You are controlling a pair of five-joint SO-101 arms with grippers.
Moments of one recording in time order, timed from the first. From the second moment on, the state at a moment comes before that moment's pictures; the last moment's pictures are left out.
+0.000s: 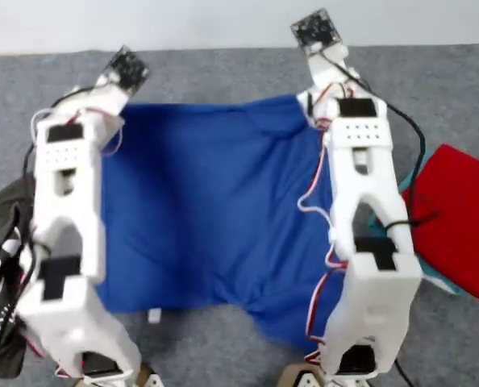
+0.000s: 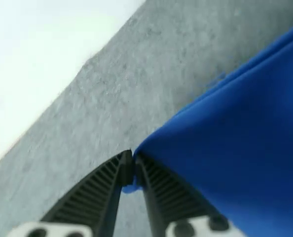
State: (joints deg) left arm -12.3 19.9 -6.1 43.4 -41.6; right arm -3.7 28.3 -26.4 45.4 24.9
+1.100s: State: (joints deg) left arm -9.1 40.3 -56.9 98.9 -48.7; right arm -3.4 35.3 -62.2 100.5 25.0
